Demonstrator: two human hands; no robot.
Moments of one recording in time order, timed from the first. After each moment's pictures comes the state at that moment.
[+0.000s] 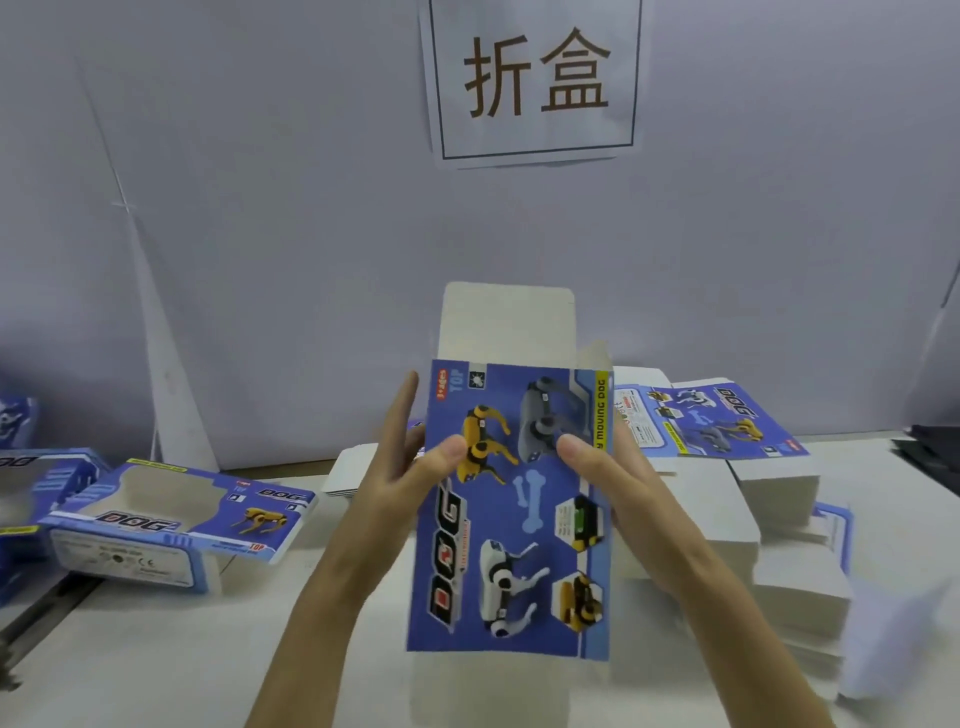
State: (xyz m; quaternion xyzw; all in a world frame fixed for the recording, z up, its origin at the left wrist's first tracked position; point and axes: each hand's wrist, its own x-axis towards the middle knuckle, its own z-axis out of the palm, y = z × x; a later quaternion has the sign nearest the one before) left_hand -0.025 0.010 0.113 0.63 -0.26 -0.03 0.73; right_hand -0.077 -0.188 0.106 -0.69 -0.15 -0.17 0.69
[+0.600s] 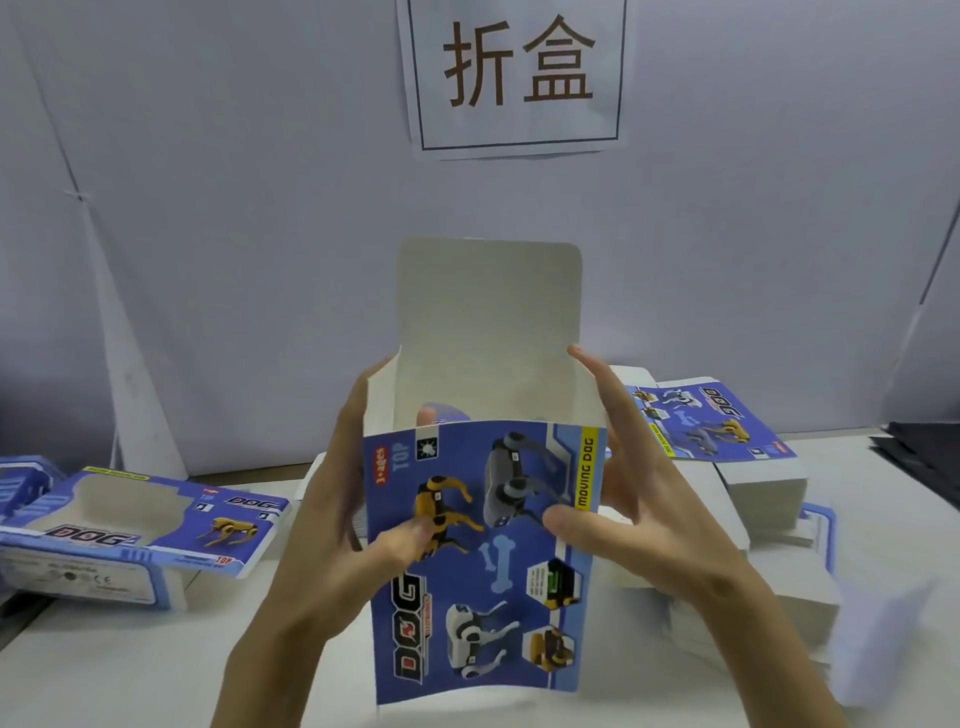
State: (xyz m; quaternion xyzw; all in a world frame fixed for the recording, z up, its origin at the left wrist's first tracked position) left_hand -0.035 0.023 0.103 0.66 -0.37 0.15 0.64; right_hand -0.095 -0.202 0.120 -0.76 -0.24 -0.20 0.57
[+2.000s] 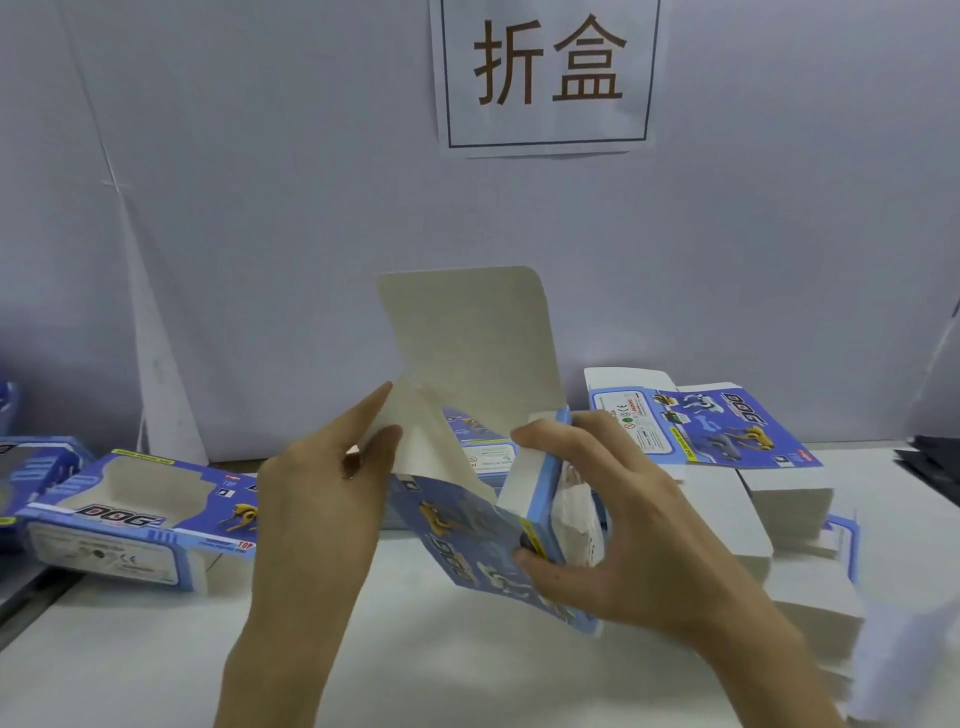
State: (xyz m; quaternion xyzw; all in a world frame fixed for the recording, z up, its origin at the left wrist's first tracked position) left_hand -0.046 0.025 0.135 0.81 -0.11 0.35 0.46; right_hand -0.101 -0.179 0.120 -0.88 -0.23 -0.33 0.25
